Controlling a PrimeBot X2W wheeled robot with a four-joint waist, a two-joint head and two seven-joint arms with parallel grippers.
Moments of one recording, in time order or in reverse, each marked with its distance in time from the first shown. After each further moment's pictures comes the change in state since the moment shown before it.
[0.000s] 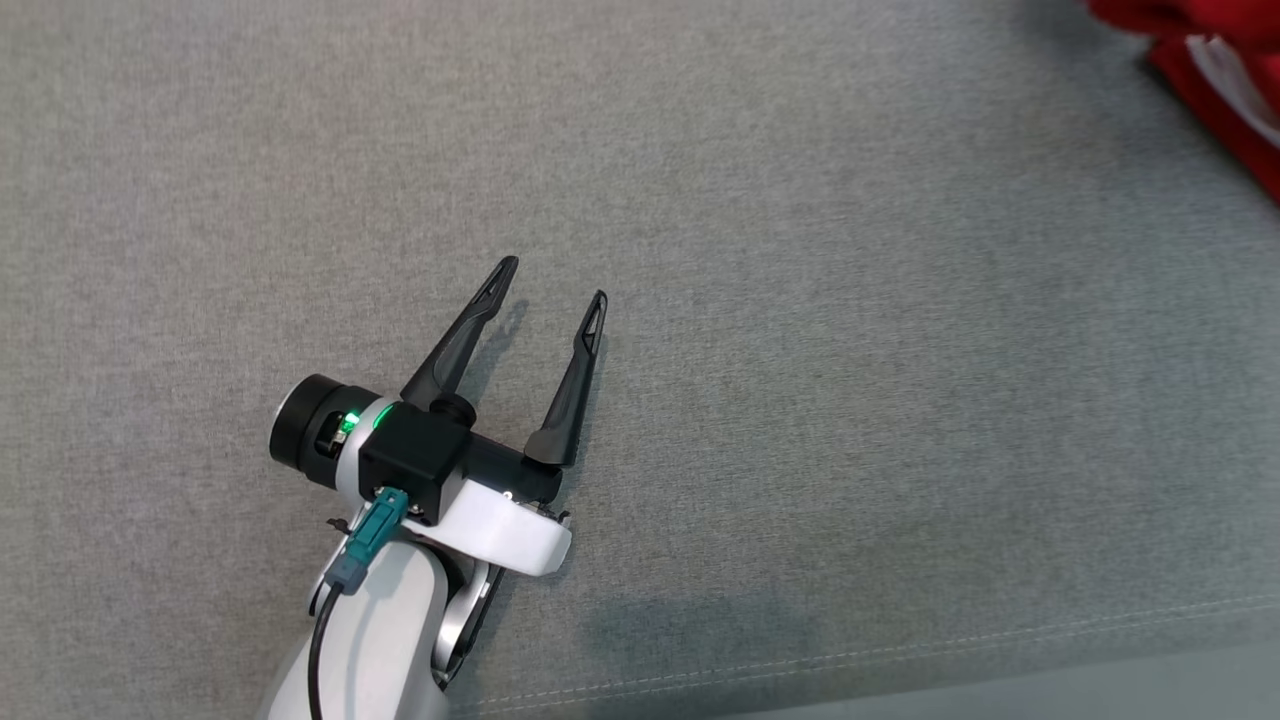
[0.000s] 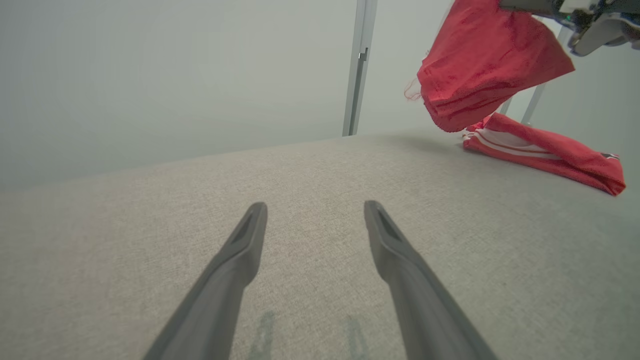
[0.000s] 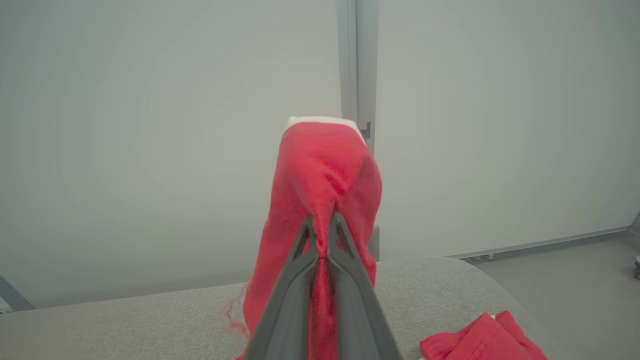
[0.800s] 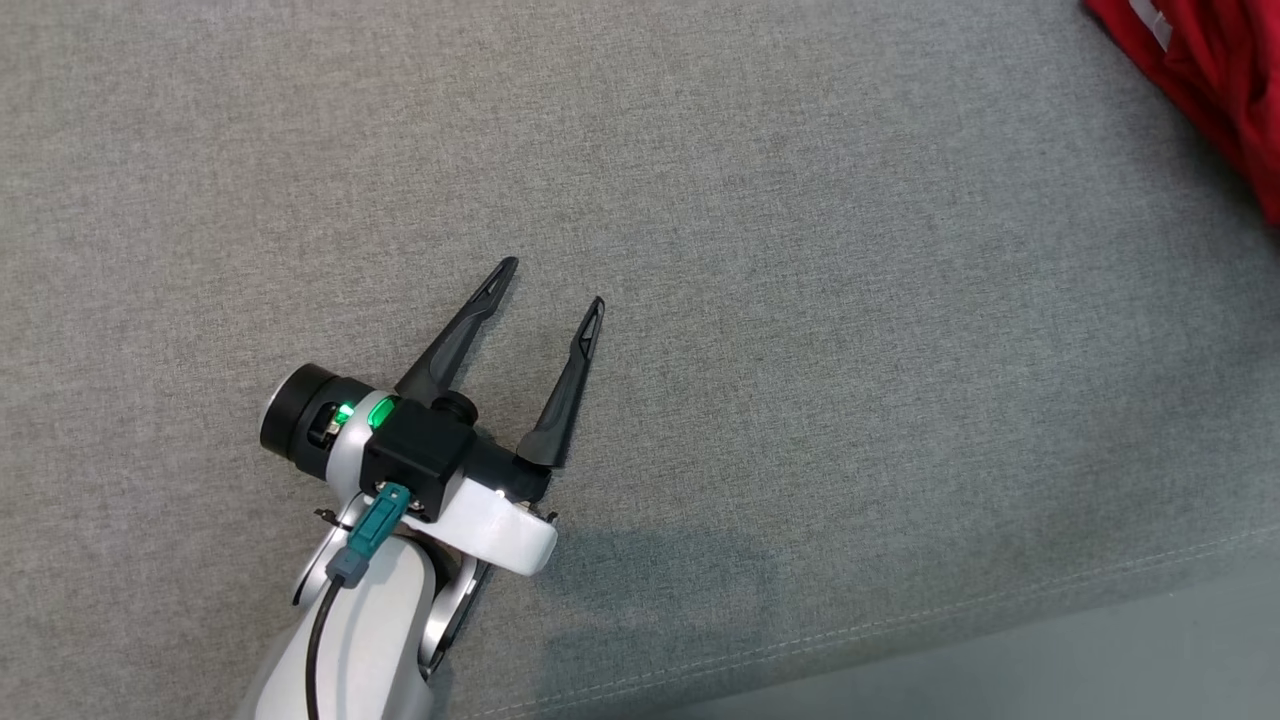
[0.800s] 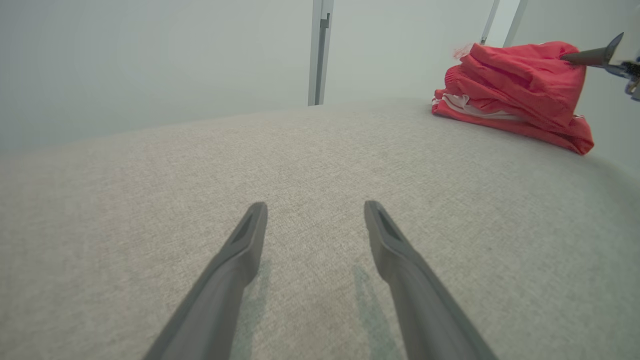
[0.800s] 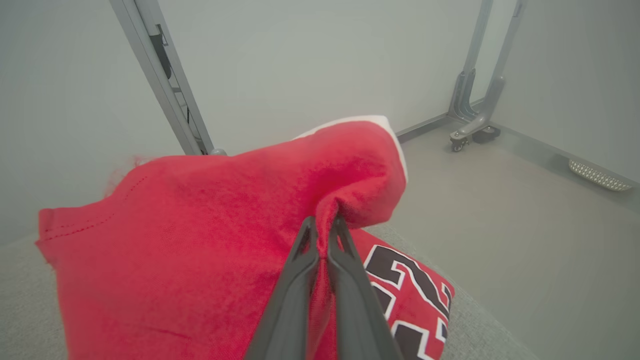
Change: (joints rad) left arm -0.025 0.034 -0.012 0.023 0.040 -0.017 0.000; right arm 0.207 -0.002 -0.517 0.128 -0.238 0.000 -0.002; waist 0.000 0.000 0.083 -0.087
